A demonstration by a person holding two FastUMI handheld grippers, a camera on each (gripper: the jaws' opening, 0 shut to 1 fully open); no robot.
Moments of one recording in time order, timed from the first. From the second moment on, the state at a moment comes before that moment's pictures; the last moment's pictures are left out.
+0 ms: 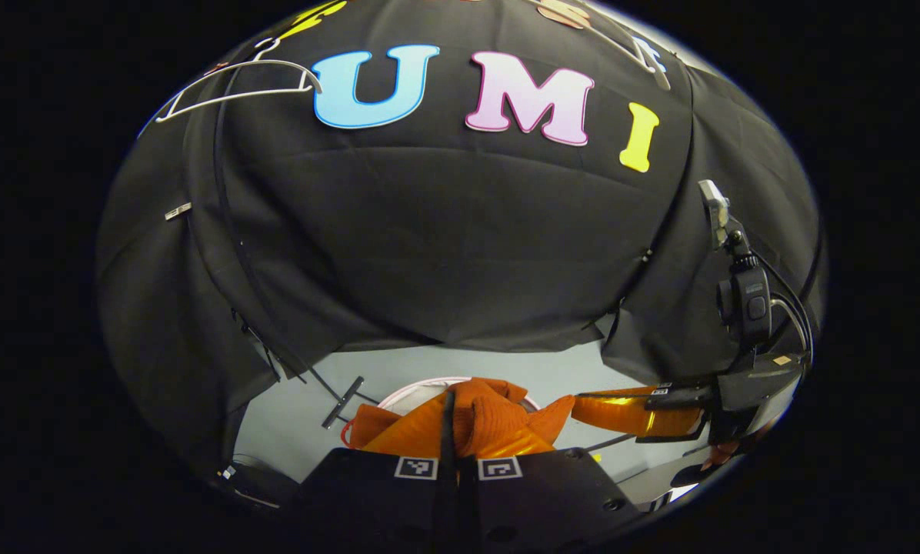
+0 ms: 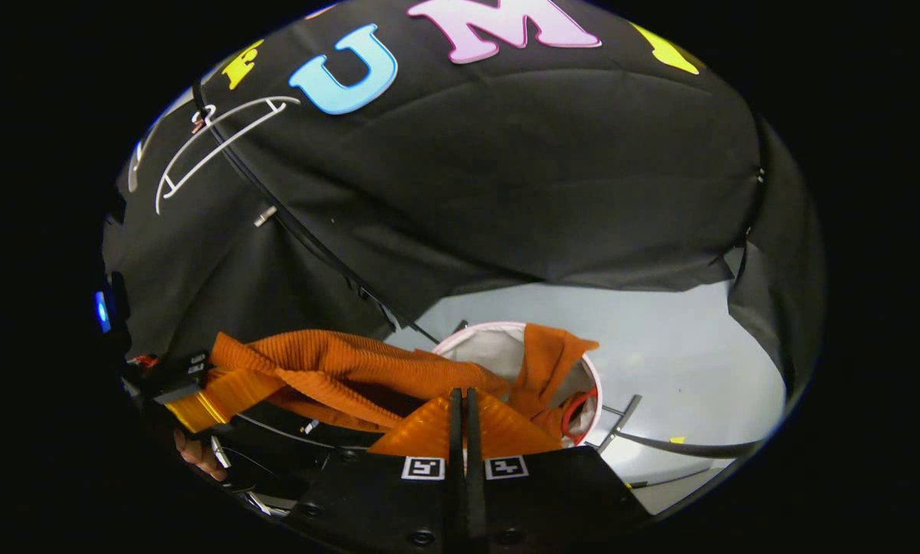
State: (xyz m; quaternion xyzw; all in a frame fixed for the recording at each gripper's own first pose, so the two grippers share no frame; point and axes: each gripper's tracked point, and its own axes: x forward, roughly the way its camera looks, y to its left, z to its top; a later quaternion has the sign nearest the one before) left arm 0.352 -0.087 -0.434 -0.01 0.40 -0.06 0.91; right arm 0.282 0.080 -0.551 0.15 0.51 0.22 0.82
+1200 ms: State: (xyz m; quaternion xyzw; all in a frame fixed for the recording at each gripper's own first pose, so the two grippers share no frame) left arm 0.285 -0.038 -0.382 -0.03 0.40 -0.05 0.92; right arm 0.250 0.055 -0.459 0.10 0.42 0.14 0.89
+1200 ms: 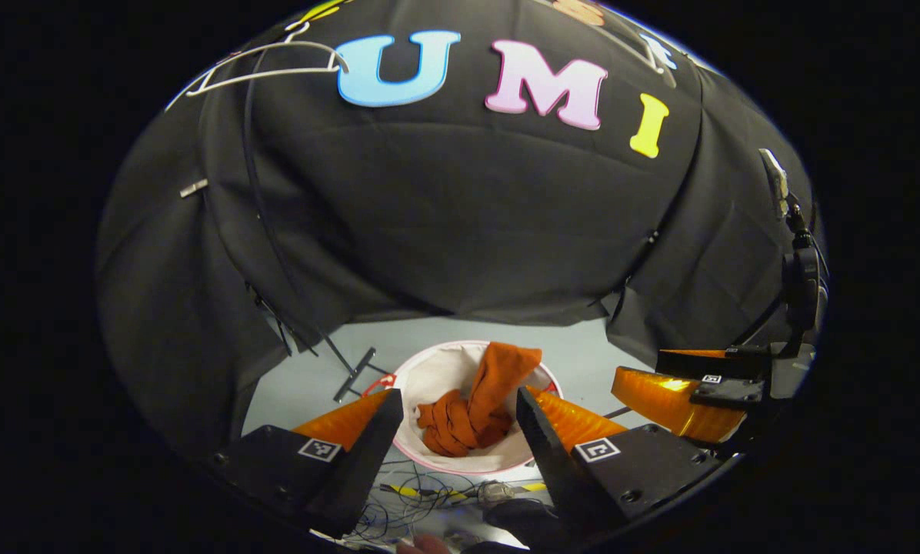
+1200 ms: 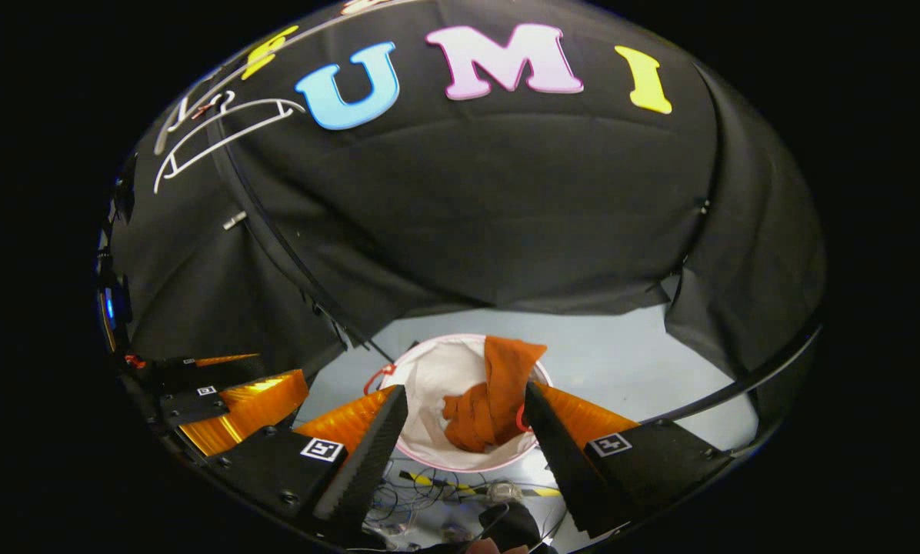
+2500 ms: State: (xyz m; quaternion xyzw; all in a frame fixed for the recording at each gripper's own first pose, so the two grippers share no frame) left arm 0.104 -0.028 -0.002 -0.03 0.05 -0.06 1.00; right arm 0.092 -0.035 -0.044 0.06 0.04 0.06 0.99
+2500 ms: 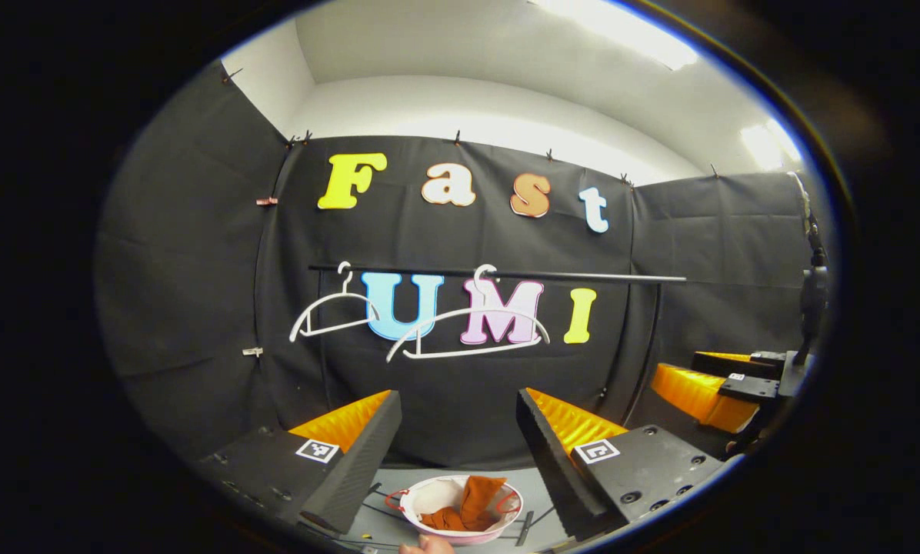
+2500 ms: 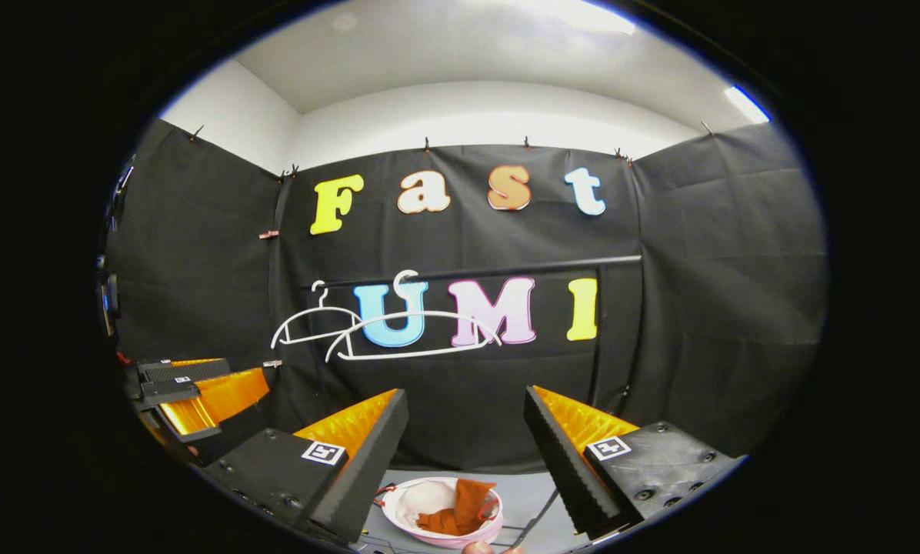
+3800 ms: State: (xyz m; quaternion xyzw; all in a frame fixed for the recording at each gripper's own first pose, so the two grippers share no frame) left arm 0.032 -0.050 0.029 -0.03 0.04 -0.06 1.00; right arm 0.063 -0.065 0.000 0.07 -0.01 0.07 1.00
